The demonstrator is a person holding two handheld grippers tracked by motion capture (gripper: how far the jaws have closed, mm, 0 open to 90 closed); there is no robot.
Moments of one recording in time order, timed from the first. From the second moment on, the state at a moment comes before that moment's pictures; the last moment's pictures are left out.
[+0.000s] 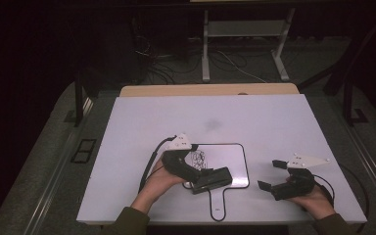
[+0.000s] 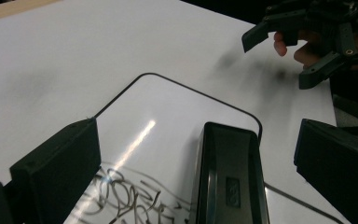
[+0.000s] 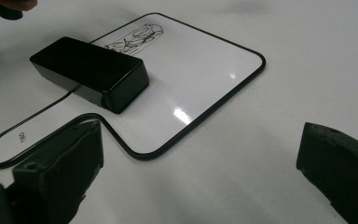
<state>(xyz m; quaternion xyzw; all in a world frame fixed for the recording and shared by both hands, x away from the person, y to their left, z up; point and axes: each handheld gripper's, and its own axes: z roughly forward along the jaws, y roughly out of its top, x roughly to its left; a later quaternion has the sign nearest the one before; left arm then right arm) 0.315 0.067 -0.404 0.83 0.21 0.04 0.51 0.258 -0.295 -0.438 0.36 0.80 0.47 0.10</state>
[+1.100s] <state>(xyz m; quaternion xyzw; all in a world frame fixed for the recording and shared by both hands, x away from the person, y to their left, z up) 0.305 0.039 -0.417 0.89 0.16 0.03 0.42 0.258 -0.296 -0.441 0.36 0.80 0.47 0.10</state>
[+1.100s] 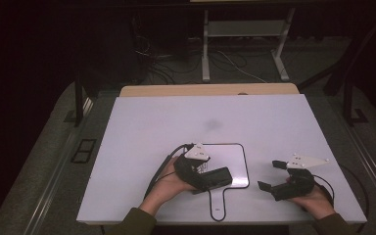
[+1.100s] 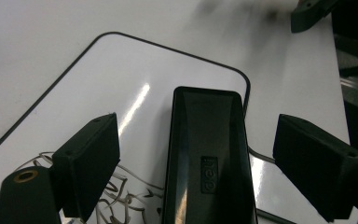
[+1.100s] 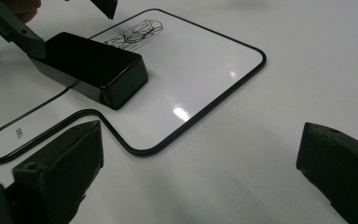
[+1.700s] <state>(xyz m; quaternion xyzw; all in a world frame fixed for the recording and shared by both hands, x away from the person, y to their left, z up) 0.300 0.024 -0.424 0.92 0.15 0.02 0.35 0.259 -0.297 -0.441 0.36 0.80 0.46 0.11</state>
